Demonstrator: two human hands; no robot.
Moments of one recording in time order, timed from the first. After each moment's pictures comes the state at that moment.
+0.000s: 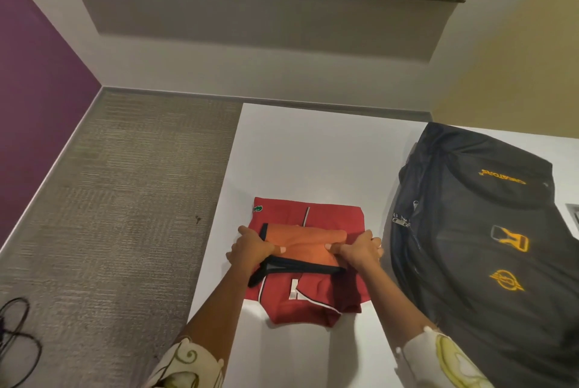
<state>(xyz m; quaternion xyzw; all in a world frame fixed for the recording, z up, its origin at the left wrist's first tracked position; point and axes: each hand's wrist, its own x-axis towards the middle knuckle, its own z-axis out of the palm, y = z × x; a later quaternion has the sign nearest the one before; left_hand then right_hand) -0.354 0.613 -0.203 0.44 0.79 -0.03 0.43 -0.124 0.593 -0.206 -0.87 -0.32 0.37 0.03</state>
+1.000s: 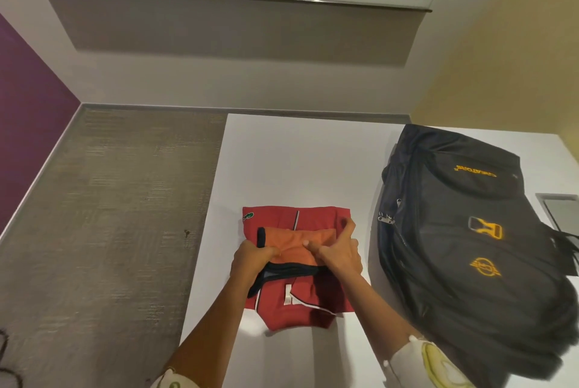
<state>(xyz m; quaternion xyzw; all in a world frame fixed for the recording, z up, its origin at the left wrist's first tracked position) -0.338 0.598 -0.184 0.36 0.76 0.11 0.53 -0.156 0.576 -0.173 -0.85 -0.34 0.38 0.14</state>
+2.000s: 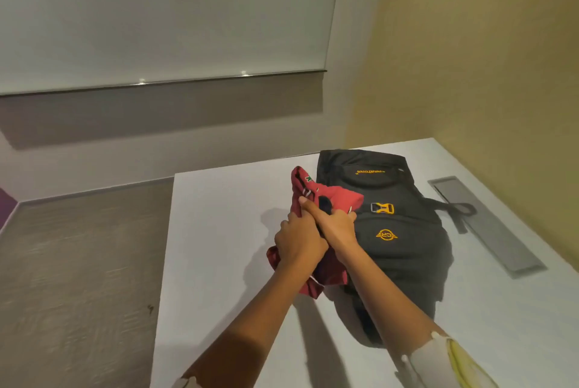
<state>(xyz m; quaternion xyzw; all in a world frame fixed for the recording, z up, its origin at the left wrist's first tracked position) -0.166 0.515 0.000 0.77 0.59 0.06 0.23 -0.083 0.514 -0.023 -0.82 -0.29 0.33 0.37</state>
